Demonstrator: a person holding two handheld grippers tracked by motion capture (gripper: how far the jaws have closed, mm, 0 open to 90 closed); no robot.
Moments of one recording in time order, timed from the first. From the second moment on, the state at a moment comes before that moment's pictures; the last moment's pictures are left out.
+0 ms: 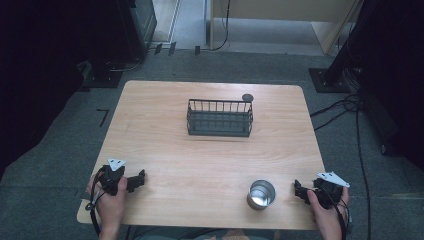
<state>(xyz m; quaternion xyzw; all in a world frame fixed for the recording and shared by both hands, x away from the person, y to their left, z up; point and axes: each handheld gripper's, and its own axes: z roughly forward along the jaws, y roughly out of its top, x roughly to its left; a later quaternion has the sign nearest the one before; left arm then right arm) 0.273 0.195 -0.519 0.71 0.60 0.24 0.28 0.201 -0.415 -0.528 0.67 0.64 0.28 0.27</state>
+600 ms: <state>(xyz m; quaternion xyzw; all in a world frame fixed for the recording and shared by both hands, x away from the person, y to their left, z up) 0.273 0.195 -0.519 0.71 0.60 0.24 0.28 0.198 -0.408 -0.507 0.66 0.63 0.32 0.25</state>
